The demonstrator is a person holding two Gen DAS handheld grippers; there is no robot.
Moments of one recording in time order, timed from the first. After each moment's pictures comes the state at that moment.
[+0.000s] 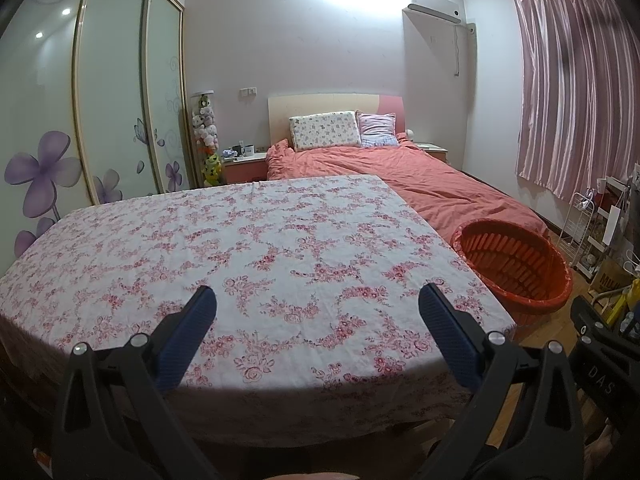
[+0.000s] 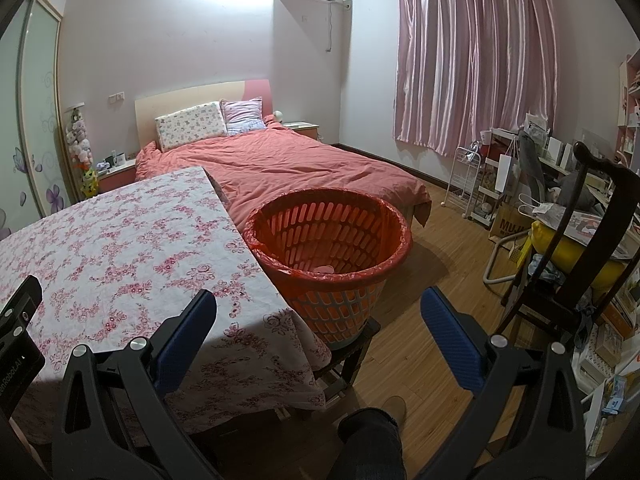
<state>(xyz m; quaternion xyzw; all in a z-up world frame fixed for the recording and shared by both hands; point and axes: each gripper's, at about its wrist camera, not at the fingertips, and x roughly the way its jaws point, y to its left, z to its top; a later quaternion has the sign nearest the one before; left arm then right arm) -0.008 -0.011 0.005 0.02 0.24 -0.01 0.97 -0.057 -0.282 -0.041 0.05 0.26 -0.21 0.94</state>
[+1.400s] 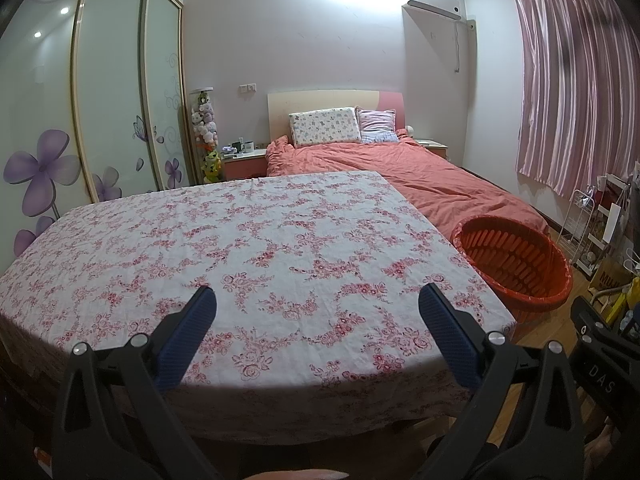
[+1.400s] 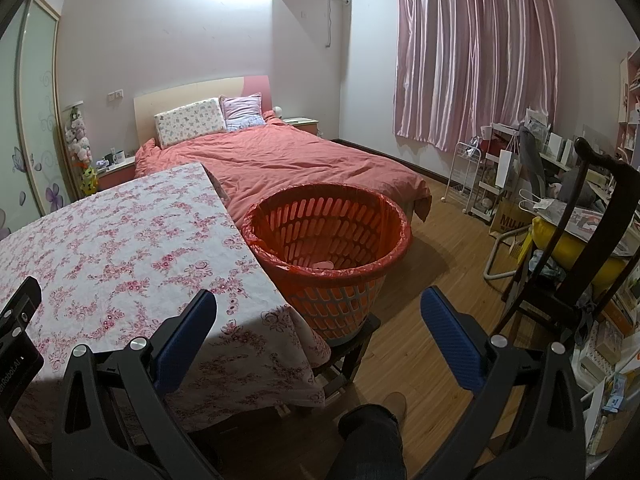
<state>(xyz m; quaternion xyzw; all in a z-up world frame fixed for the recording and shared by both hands) -0.010 -0.012 0.002 0.02 0.24 -0.01 0.97 -0.059 -0.282 -0.041 0.05 0.26 -0.21 0.94</state>
